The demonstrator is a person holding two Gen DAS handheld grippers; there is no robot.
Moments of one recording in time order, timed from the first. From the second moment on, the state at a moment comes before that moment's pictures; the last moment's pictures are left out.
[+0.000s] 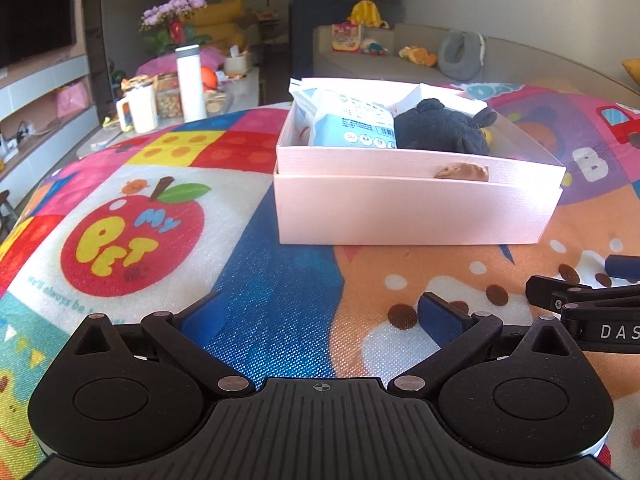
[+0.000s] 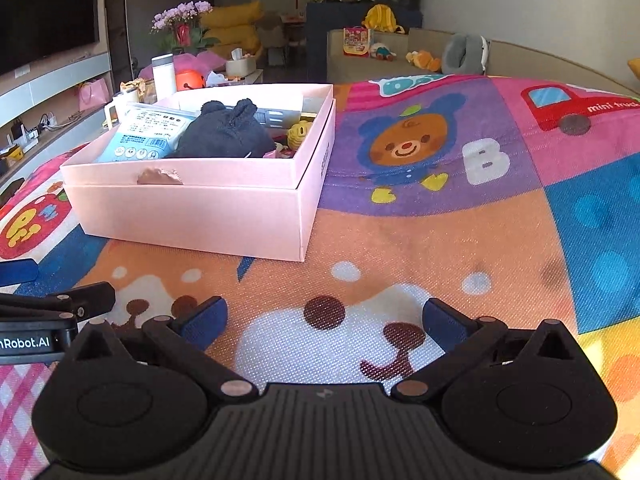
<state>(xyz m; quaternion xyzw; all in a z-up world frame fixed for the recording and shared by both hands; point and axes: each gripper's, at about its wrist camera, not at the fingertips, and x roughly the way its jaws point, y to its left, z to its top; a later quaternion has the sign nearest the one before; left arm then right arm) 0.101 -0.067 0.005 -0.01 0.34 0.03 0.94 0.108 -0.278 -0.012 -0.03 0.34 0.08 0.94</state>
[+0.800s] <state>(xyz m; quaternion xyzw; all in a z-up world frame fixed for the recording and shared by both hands) 0.100 -0.067 0.006 -0.01 0.34 0.03 0.94 0.104 -0.283 -0.011 -0.03 0.34 0.08 0.94</state>
